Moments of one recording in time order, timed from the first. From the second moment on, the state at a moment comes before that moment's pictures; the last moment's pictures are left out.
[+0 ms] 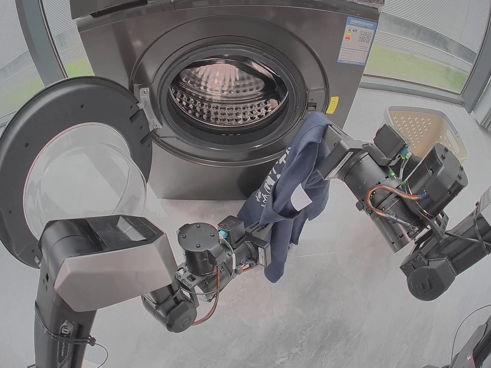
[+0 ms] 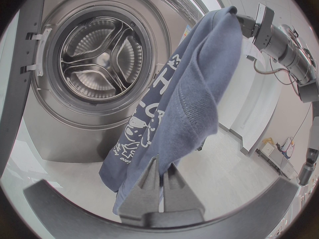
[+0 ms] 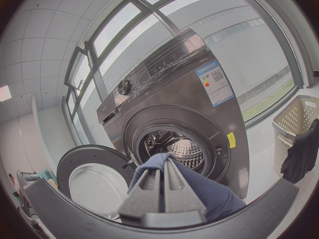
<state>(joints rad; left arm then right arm) -0.68 2.38 -0.86 -1.55 0.01 -0.10 0.68 1.85 -0.74 -1.54 -0.18 0.21</state>
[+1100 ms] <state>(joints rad) -0.37 1.71 -0.59 -1.54 -0.06 -0.20 0.62 1.84 -0.71 -1.54 -0.20 0.21</state>
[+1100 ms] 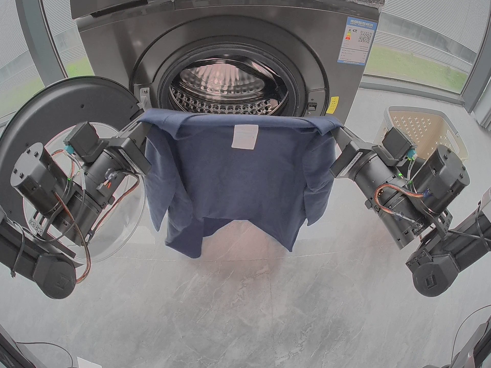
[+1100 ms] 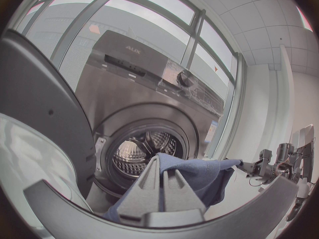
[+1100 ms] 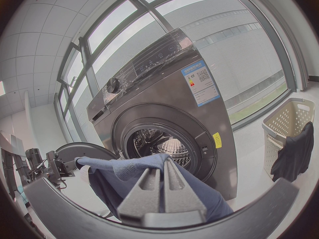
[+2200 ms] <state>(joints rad) -0.36 1.68 -0.61 -1.55 -0.05 -0.19 0.63 1.77 -0.74 -1.54 -0.21 0.20</state>
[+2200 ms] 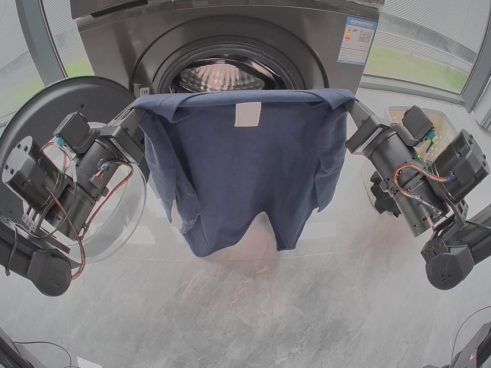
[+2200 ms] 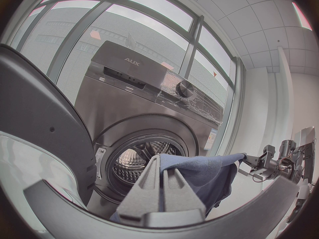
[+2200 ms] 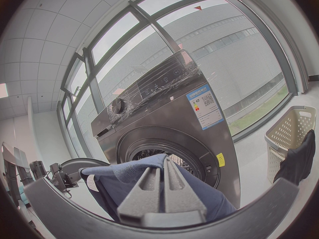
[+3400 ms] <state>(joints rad) -0.51 1.76 -0.65 -1.55 -0.03 -0.19 0.67 1.91 -0.52 -1.54 -0.20 0.25</state>
